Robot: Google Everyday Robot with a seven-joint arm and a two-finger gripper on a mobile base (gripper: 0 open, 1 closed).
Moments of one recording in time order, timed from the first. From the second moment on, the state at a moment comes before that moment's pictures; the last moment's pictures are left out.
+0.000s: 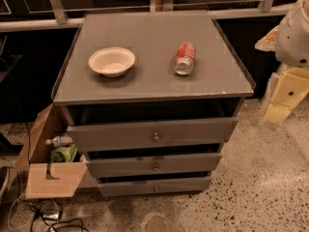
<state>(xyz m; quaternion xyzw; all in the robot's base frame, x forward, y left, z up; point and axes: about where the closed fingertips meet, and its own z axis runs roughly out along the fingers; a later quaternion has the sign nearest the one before) 0.438 -0.217 0.976 -0.60 0.78 -0.03 0.16</state>
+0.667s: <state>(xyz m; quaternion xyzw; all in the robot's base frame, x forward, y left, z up) 0.443 -0.221 0.950 -0.60 0.78 -0.04 0.16</state>
